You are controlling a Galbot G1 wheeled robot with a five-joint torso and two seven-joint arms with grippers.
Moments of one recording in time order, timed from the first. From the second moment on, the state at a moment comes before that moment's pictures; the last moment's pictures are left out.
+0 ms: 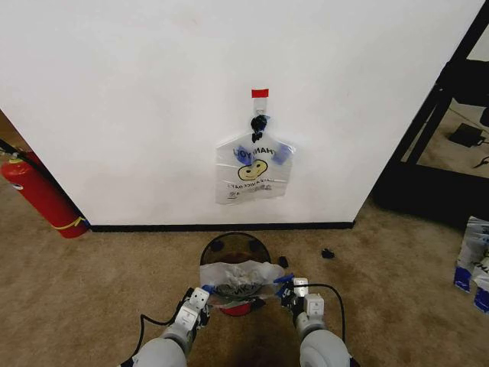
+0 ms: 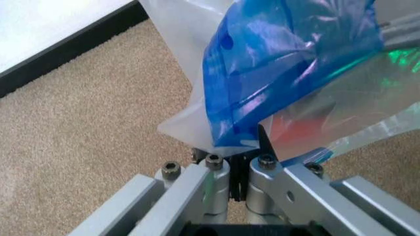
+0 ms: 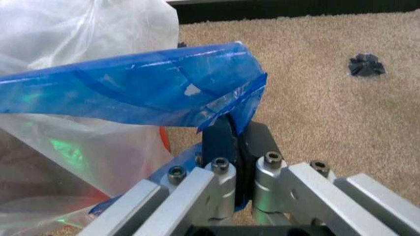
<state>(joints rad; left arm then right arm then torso) 1.20 -0.74 0.27 -2.08 -0.65 0.52 -0.68 -1.37 1.17 0.01 1.90 0.54 -0.35 0.57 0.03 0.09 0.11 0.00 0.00</state>
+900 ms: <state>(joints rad) 1.26 -0.71 0.27 -2.18 -0.61 0.53 -0.73 -1.39 1.16 0.02 1.94 0.52 -0.32 0.56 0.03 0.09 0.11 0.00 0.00</state>
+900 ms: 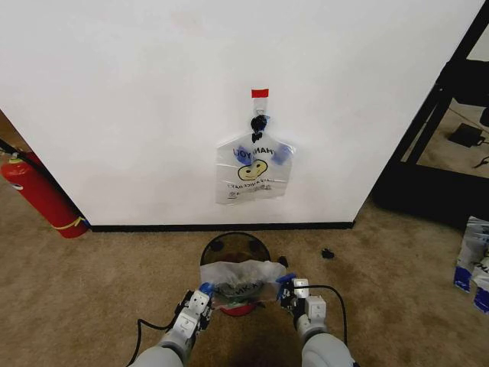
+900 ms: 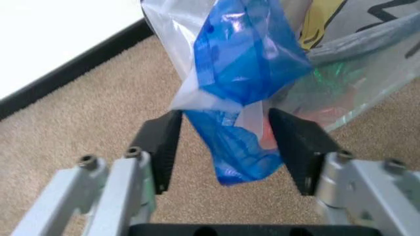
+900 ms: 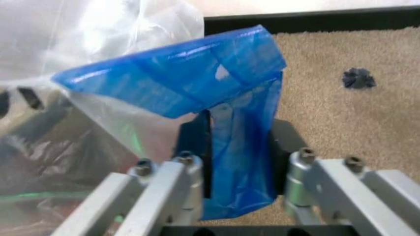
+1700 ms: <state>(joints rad) 1.37 -0.61 0.20 -2.36 -0.53 0.51 -0.72 -1.49 1.12 0.04 2.02 0.46 -0.28 0.52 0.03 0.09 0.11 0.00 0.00</state>
